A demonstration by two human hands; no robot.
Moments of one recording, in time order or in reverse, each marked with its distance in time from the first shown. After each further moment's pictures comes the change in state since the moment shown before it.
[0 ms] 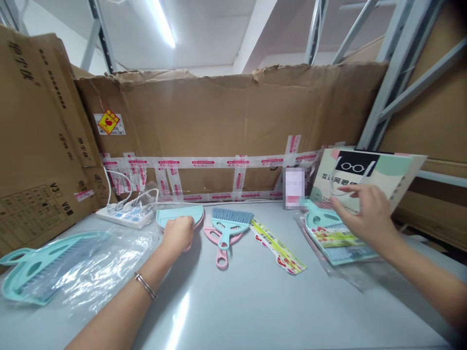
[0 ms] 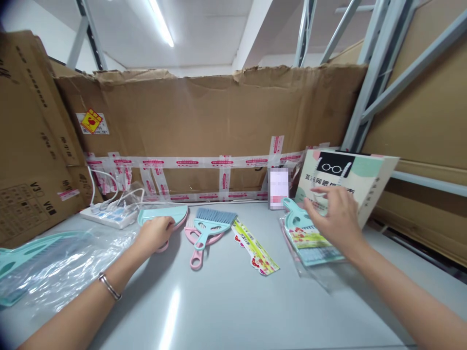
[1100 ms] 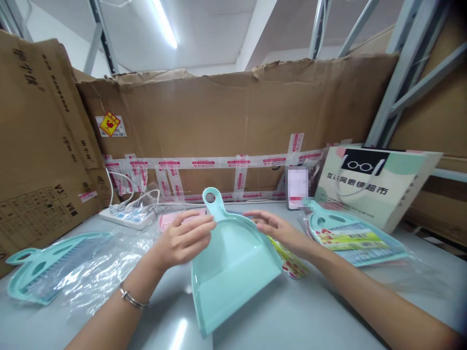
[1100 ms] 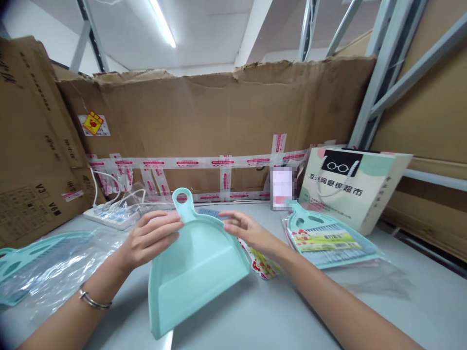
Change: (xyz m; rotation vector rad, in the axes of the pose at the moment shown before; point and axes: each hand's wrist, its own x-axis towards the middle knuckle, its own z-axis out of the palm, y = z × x) left_hand -0.025 0.012 -0.048 -0.043 0.938 1.117; right_hand -0.017 -0.131 0.031 1.350 -1.054 0.374
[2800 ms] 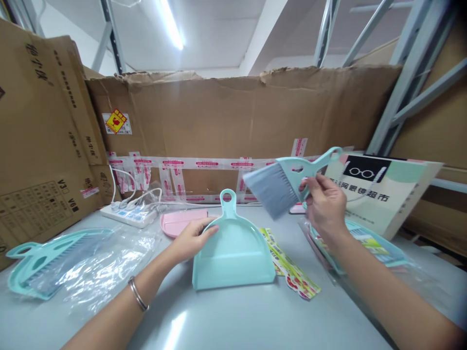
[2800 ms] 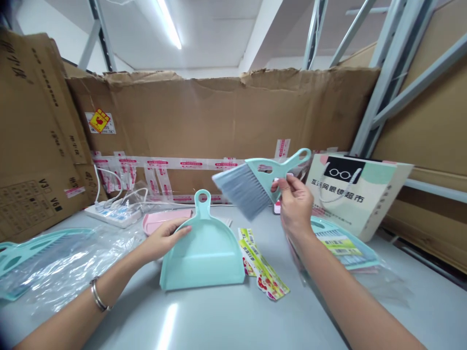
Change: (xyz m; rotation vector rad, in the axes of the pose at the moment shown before) left_hand -0.009 0.010 0.026 -1.067 -0.321 -1.227; right_hand 0.024 -0.017 -0.059 -0.039 0.887 -0.591
